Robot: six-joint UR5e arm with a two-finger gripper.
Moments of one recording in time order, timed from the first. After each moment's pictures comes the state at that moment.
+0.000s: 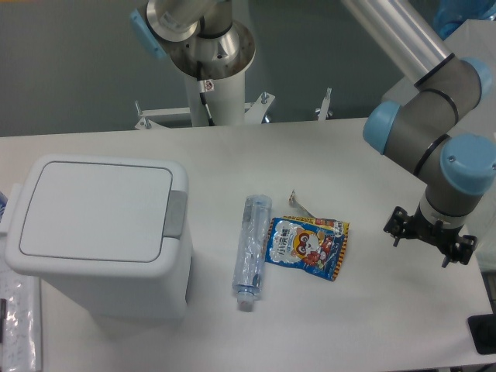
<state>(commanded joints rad) 2.74 -2.24 -1.23 -1.13 1.58 1.26</state>
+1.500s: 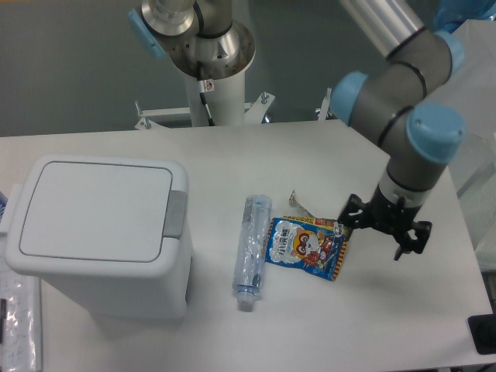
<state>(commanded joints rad) 2.65 -1.99 -1.42 -1.12 1.23 0.97</state>
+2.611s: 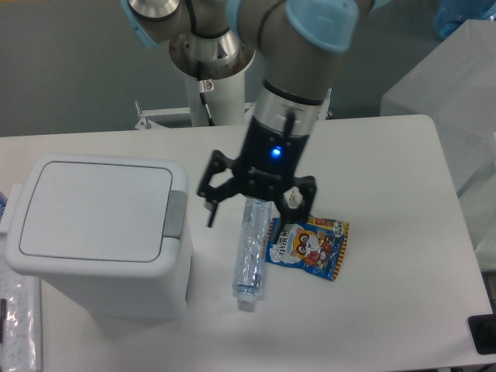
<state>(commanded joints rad) 2.43 -1.77 -1.43 -1.11 1.05 0.48</state>
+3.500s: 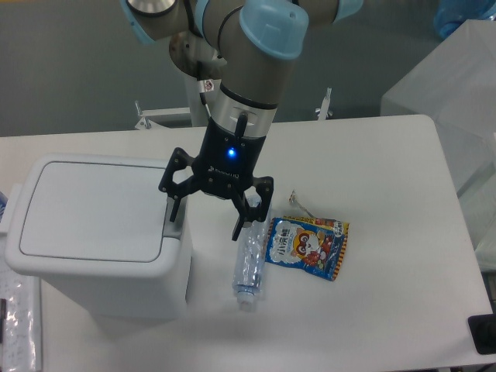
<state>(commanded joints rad) 2.42 -1.76 -1.54 -1.03 1.06 0.48</state>
